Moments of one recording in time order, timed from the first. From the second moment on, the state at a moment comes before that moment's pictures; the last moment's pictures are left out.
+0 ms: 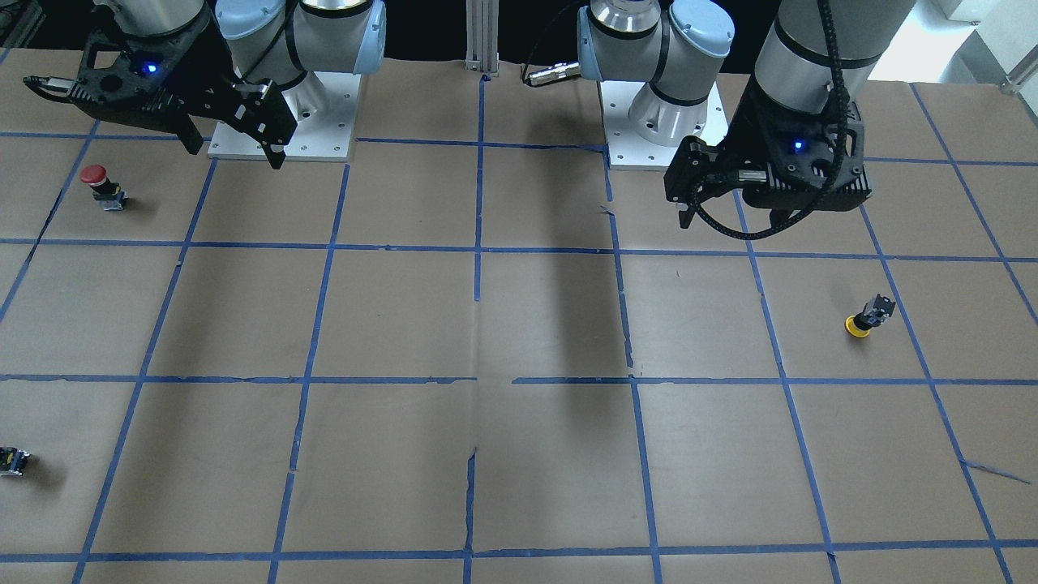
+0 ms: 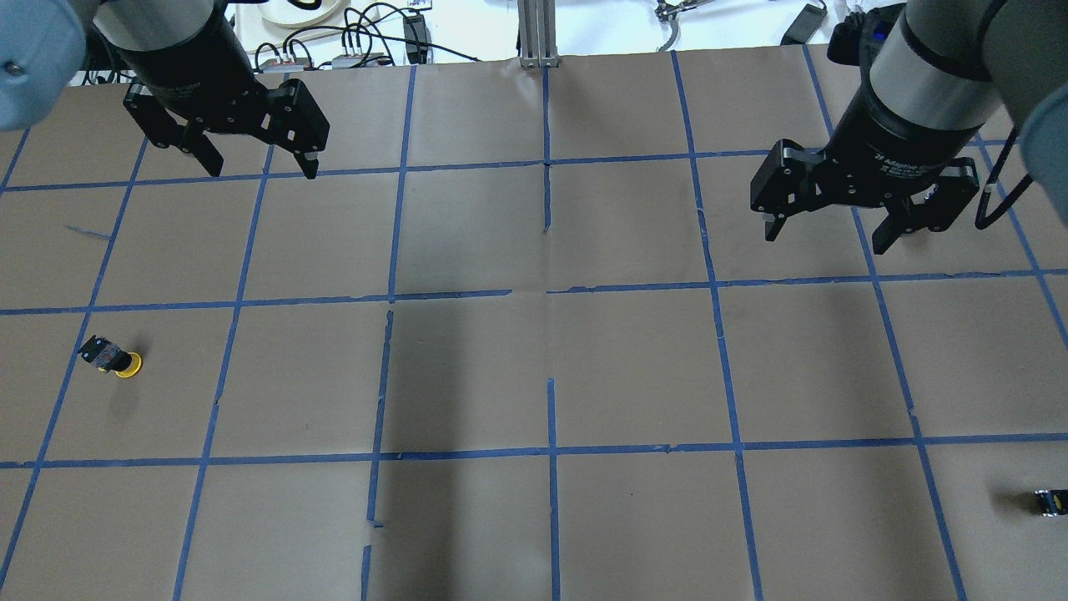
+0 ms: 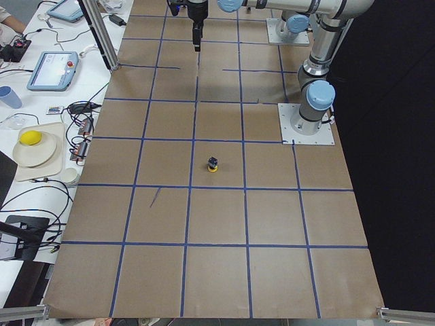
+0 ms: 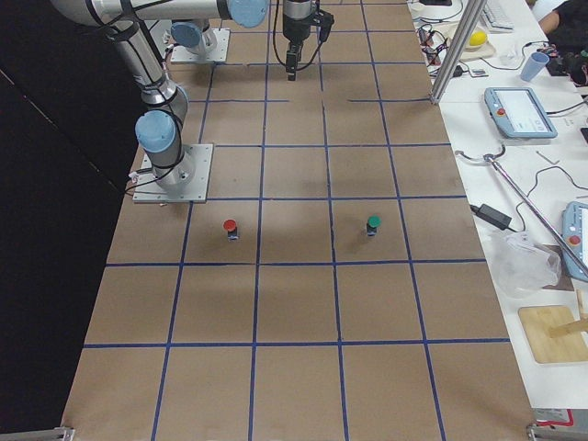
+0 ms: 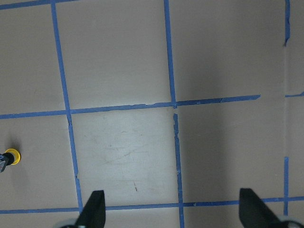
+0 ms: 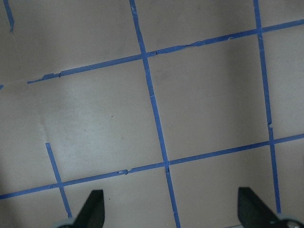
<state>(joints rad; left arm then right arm) -1.57 -1.64 -1.44 -1.63 1.63 0.05 1.54 -1.71 1.66 -1.50 -1.57 0.17</state>
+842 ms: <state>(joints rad) -1.23 -1.61 -1.60 -1.62 1.61 0.38 1.54 -1.71 1.66 -1.51 -1.56 0.17</state>
